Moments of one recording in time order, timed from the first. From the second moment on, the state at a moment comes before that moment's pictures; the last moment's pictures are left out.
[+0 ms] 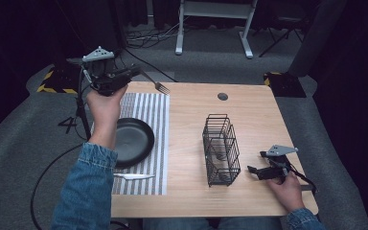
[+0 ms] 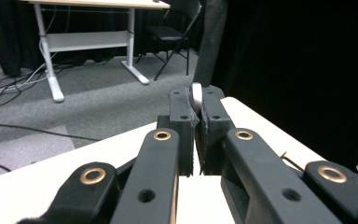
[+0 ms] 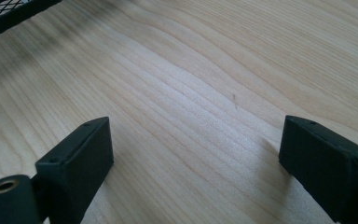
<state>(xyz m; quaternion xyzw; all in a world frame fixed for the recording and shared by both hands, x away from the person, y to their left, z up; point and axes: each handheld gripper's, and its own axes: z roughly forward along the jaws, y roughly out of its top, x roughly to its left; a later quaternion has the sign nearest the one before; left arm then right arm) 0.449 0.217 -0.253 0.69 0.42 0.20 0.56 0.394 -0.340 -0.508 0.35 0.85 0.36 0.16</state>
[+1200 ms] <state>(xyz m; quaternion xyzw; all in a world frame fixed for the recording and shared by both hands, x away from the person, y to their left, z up) 0.523 0.247 -0.334 0.68 0.52 0.16 0.49 0.394 -0.340 -0.508 0.35 0.85 0.36 0.16</state>
